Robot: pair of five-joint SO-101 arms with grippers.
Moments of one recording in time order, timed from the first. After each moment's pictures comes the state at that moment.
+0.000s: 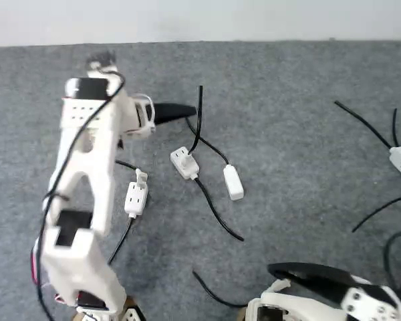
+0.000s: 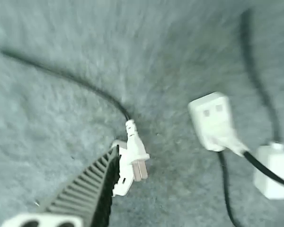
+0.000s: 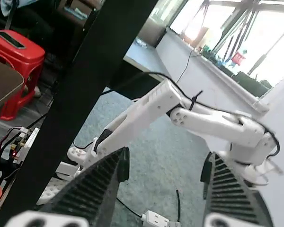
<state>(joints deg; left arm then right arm) -0.2 18.2 -21.9 98.2 27.5 -86.5 -104.5 13.9 100.4 29.9</state>
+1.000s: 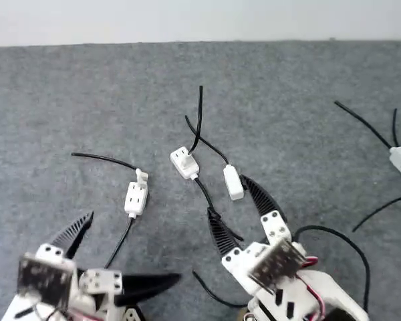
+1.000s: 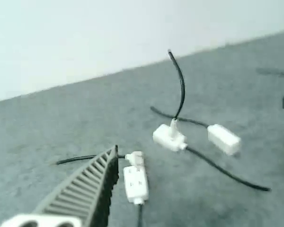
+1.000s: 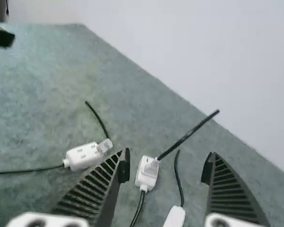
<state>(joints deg) 6.2 -103.0 40.7 96.6 1.3 -40.8 -104.4 57.9 68.4 16.7</state>
